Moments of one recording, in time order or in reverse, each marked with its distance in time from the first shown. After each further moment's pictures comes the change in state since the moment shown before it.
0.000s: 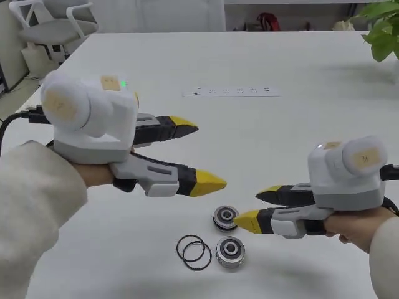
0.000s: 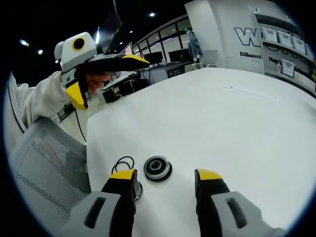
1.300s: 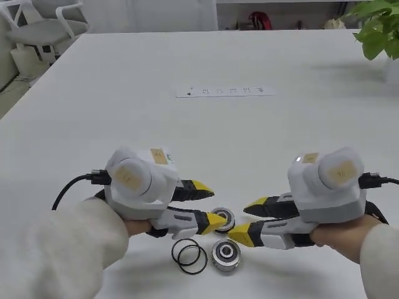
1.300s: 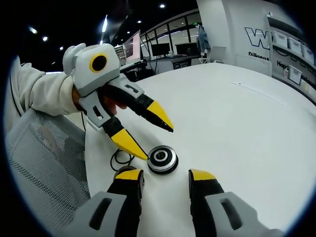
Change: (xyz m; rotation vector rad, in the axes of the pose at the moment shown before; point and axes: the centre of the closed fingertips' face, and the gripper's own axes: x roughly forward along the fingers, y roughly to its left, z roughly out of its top) left arm 0.049 -0.024 -0.094 -0.039 0.145 -0.044; right arm 0.010 0.009 -0.017 -0.078 0.072 0.014
